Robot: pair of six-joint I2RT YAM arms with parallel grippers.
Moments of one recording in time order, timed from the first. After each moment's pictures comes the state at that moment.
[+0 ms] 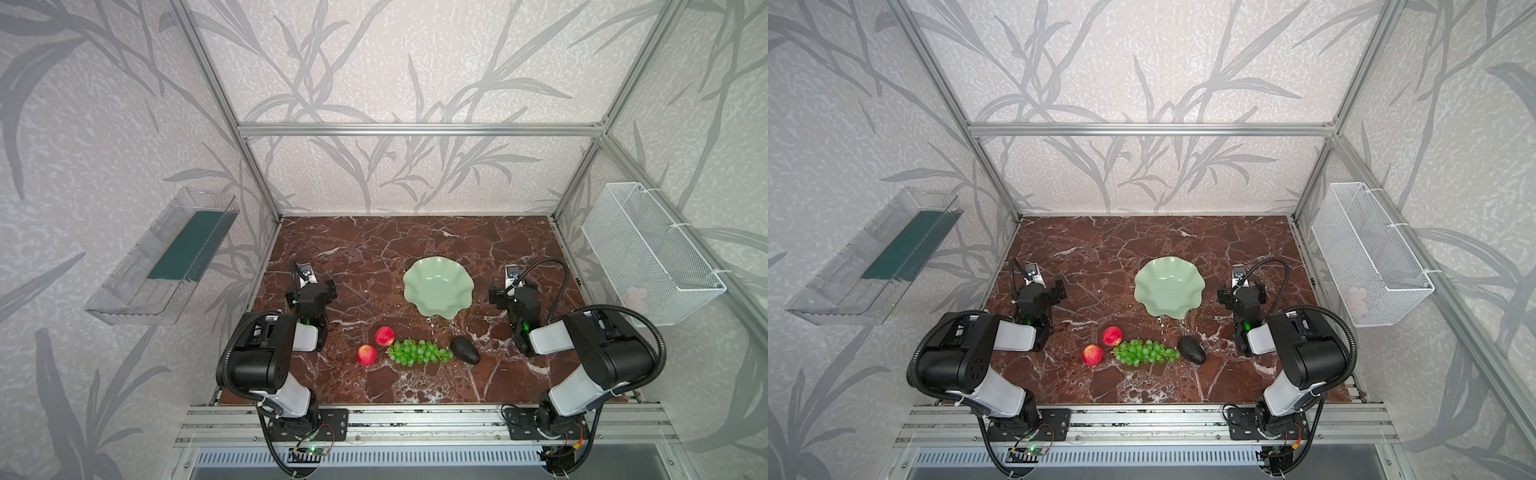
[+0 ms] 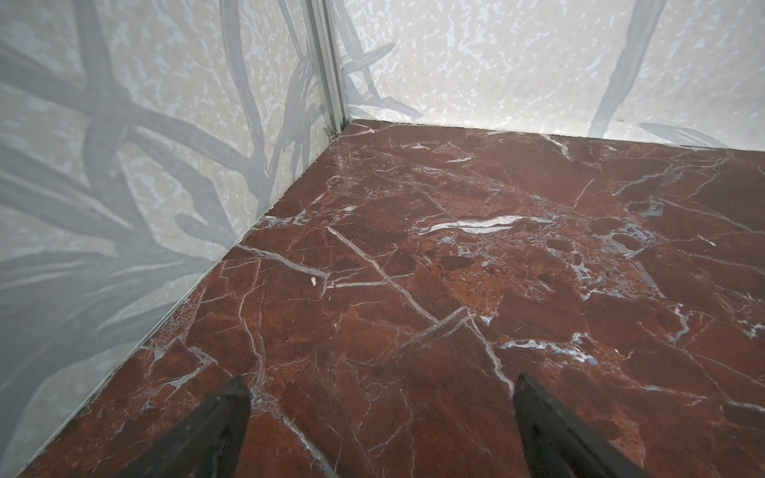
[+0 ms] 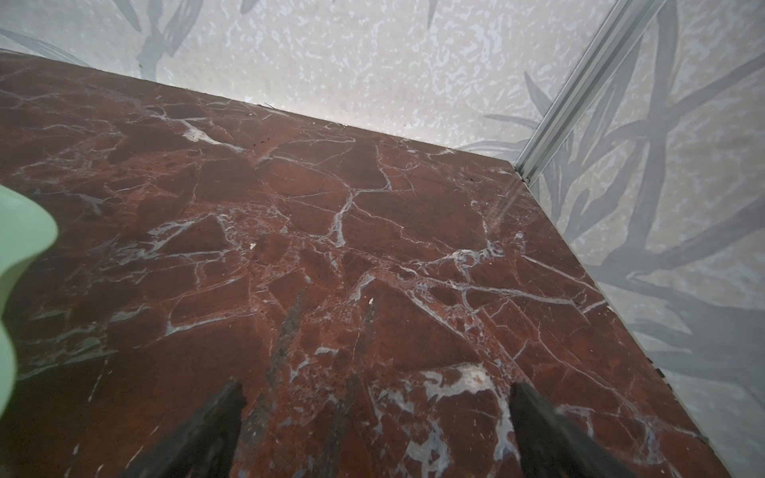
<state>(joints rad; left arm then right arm) -0.03 1.59 0.35 0.92 -0.42 -0.05 0.21 1.63 0.32 1.01 0.33 -0.12</state>
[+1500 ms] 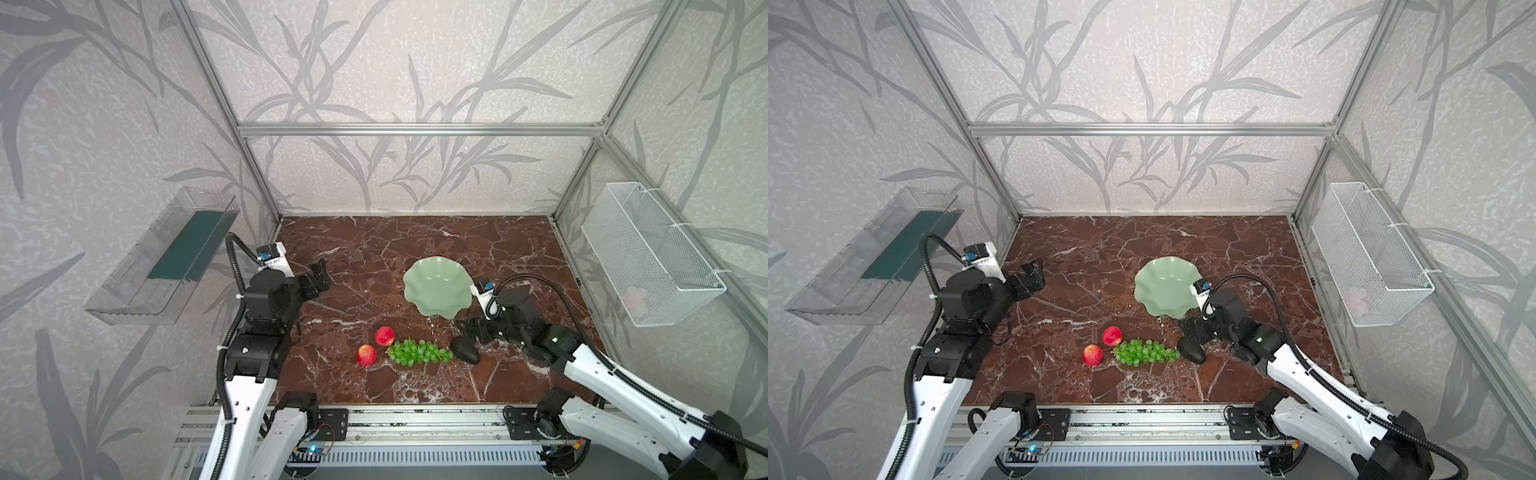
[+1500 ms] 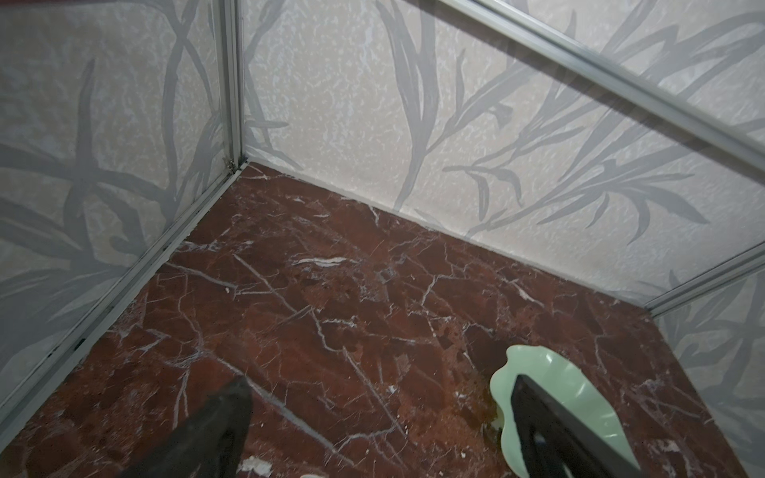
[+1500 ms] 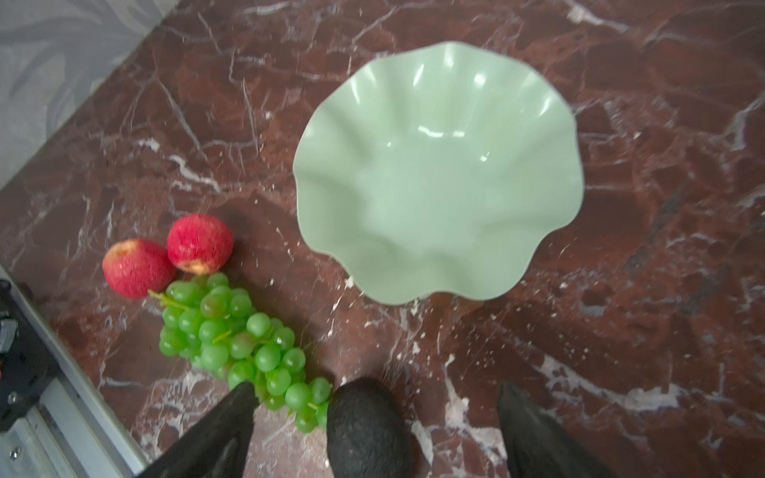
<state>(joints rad) -0.06 0.70 0.88 -0.54 -0.06 -0.35 0.71 0.92 0.62 -0.45 -0.03 0.25</state>
